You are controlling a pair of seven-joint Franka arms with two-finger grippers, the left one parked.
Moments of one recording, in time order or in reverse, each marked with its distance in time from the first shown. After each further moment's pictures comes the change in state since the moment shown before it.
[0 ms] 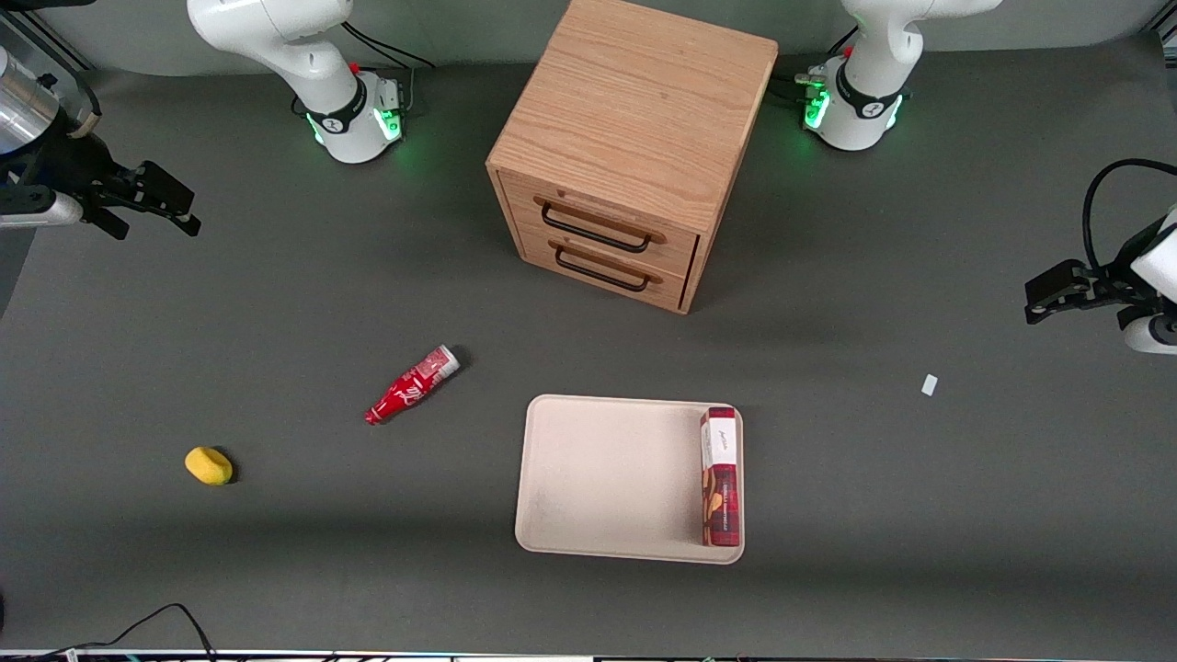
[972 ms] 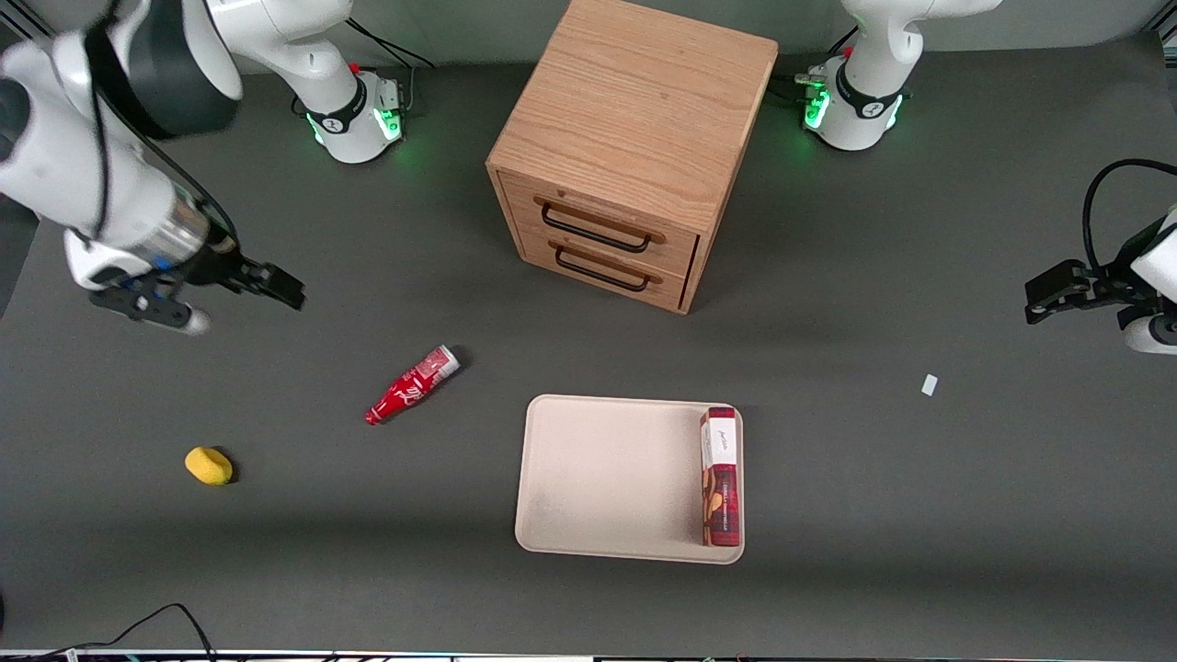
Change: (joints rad) arm 0.012 0.309 0.123 0.030 0.092 0.168 0.480
